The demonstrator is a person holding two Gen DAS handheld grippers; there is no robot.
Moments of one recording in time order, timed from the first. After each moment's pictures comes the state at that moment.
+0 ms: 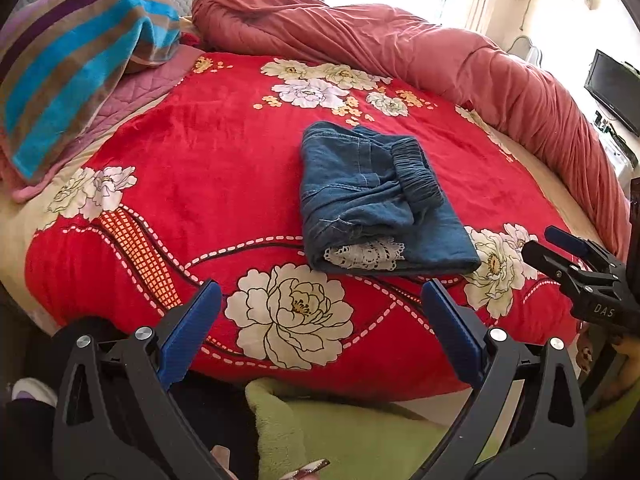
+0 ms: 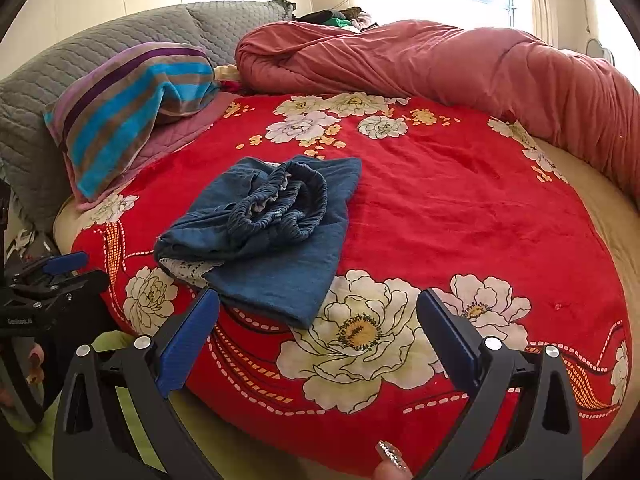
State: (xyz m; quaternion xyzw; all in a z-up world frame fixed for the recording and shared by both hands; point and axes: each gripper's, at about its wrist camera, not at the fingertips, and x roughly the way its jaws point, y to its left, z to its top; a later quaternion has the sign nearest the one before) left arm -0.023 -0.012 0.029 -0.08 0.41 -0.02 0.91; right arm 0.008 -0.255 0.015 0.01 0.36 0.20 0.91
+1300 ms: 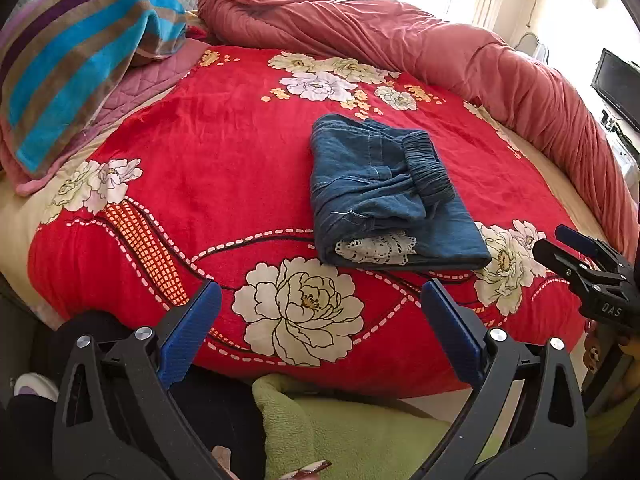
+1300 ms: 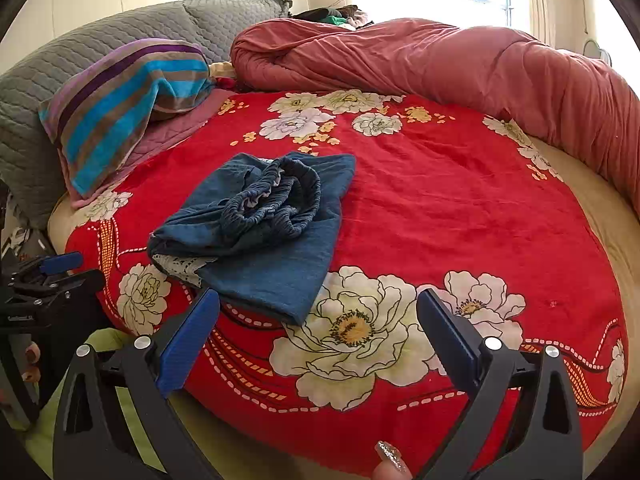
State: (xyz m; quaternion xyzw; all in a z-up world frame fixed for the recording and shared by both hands) left arm -0.020 -0.007 0.023 -0.08 0.42 -0.01 0.90; right arm 0.010 -0.260 0.012 0.00 0.36 0.20 0.91
